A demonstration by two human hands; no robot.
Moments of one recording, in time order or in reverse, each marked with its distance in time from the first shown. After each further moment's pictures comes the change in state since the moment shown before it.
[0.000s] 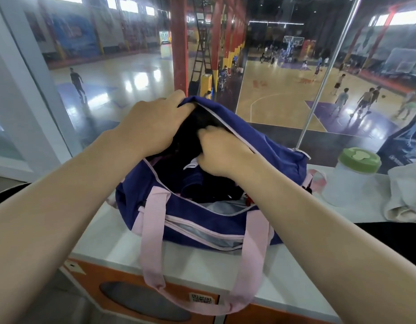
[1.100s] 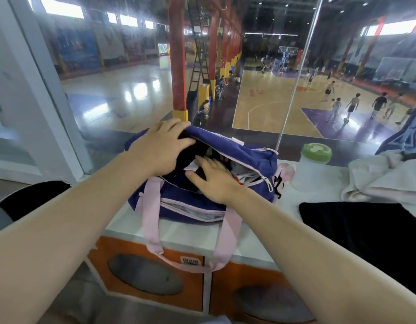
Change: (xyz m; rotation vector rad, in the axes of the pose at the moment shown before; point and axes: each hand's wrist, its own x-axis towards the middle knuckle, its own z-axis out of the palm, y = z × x) left_hand -0.046 0.043 -0.029 -0.105 -0.131 0.100; right_hand -0.089 0.006 0.042 0.374 -0.063 0.104
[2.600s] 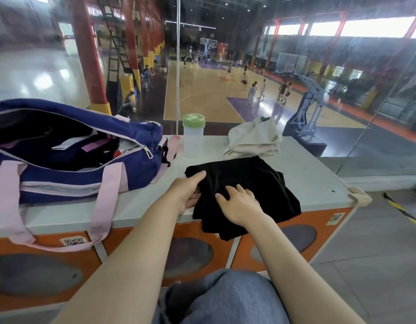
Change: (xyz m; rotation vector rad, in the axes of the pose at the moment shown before) left_hand 0.034 0.347 0.029 -1.906 -0.529 -0.802; right_hand -0.275 0.162 -0.078 -0.080 -0.040 0.798
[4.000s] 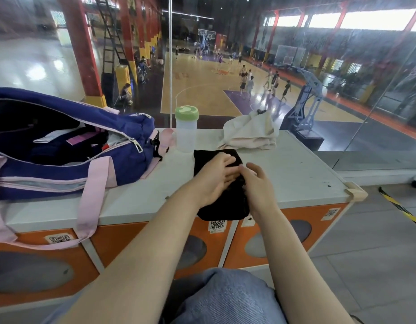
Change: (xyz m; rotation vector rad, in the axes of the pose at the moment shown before) left_hand -0.029 0.024 0.077 -0.134 -0.394 0.112; right_hand 0.003 0.027 -0.024 1.194 0.275 0.103
